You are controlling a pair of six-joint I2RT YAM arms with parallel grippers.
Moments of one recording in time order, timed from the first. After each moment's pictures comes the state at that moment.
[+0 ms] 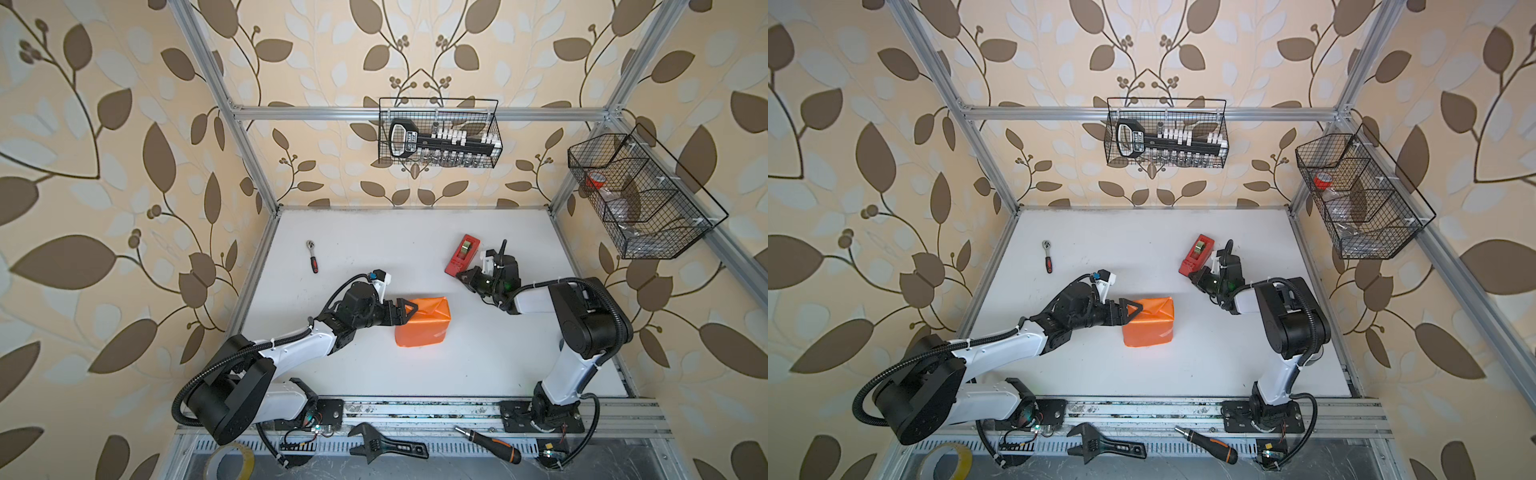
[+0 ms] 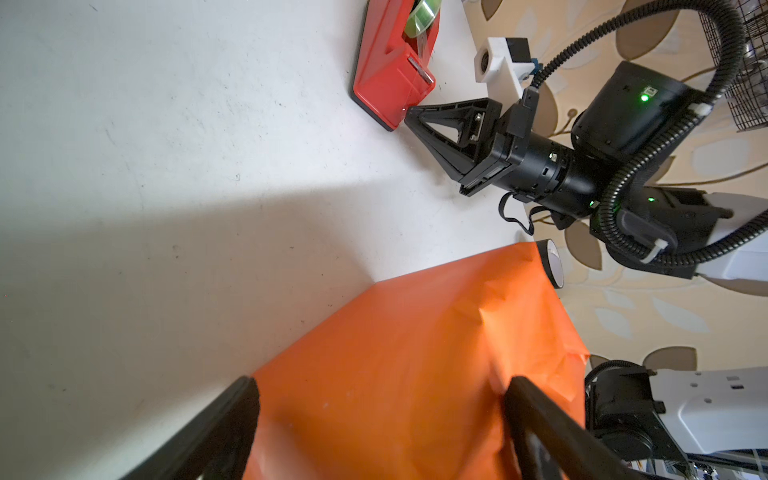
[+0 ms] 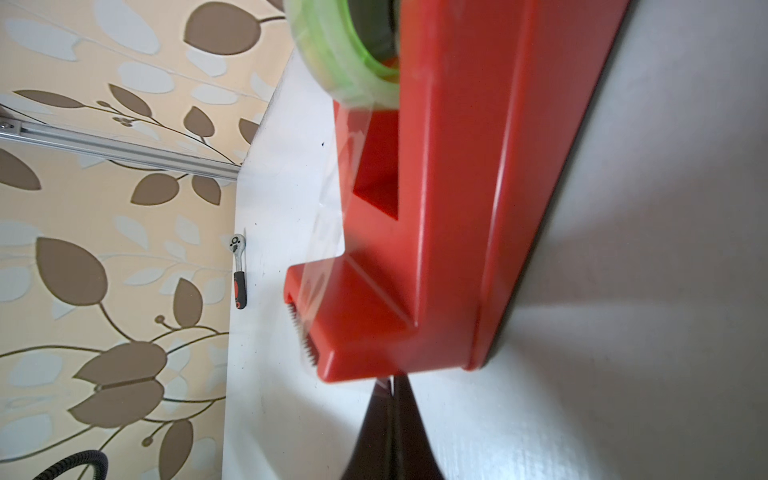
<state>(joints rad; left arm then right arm) -0.60 1.28 0.48 0.27 0.38 -0.71 0.16 1.80 0.69 0.49 -0.44 0.82</state>
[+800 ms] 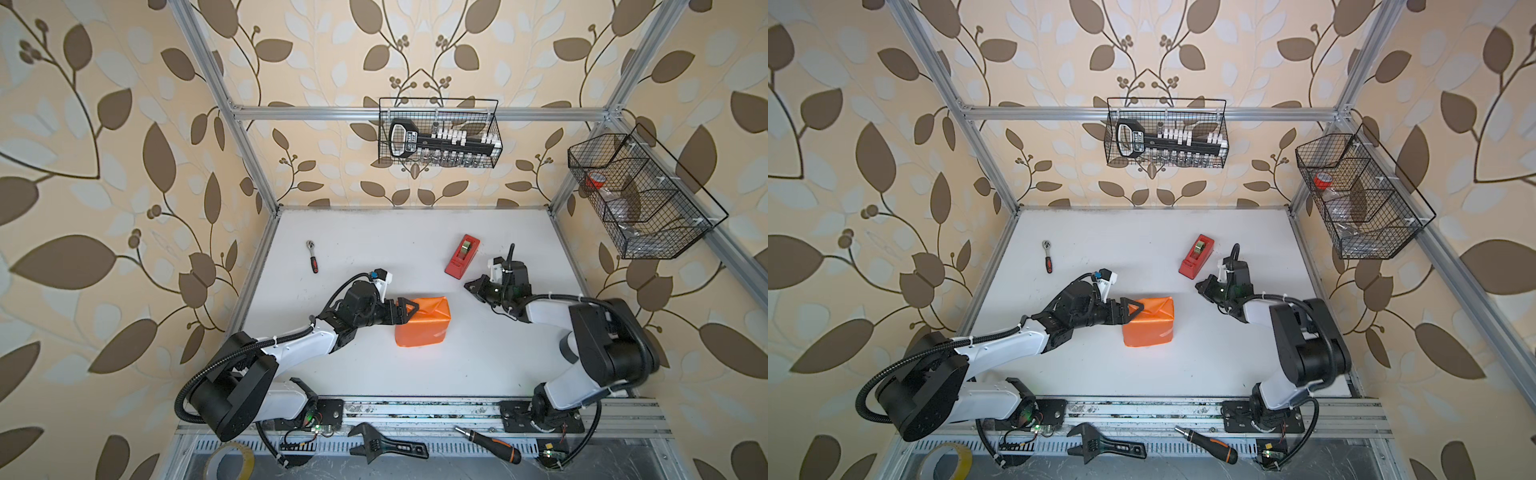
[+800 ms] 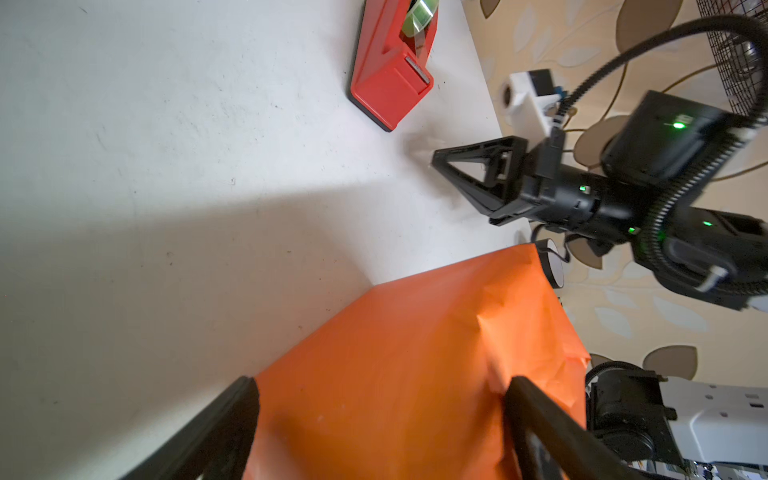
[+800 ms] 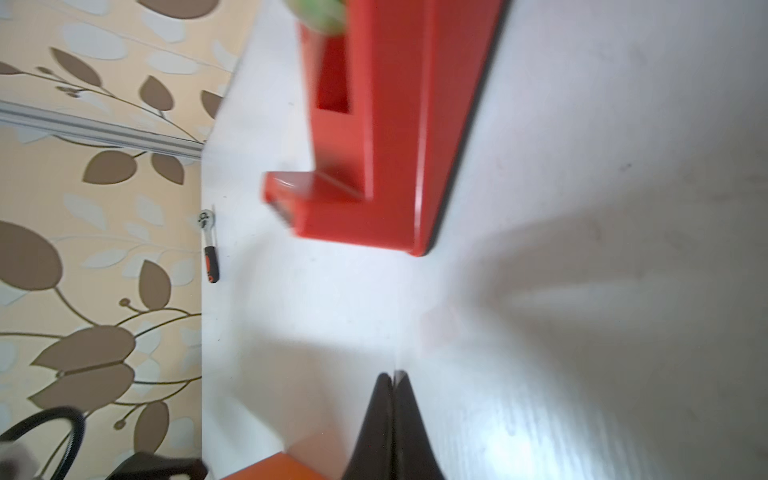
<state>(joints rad) -0.60 1.30 0.49 0.27 0.39 -0.71 0.14 1.49 0.57 0.27 -0.44 0.74</state>
